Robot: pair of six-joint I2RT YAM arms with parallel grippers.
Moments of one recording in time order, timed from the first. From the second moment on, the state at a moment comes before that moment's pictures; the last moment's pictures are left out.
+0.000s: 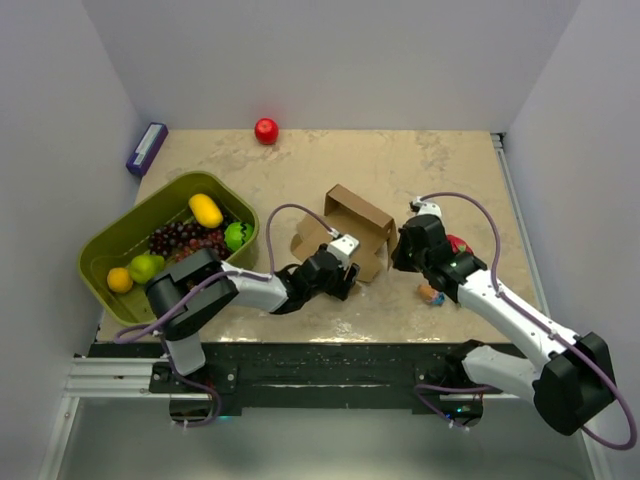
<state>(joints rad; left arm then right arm) -0.98 1.78 0.73 0.46 -0.18 -0.26 0.52 1.08 0.71 -0.39 0.21 0.54</state>
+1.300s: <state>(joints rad) -1.09 1.56 0.83 0.24 -0.07 -0.40 0.52 1.00 0.77 -0.39 0.18 0.60</state>
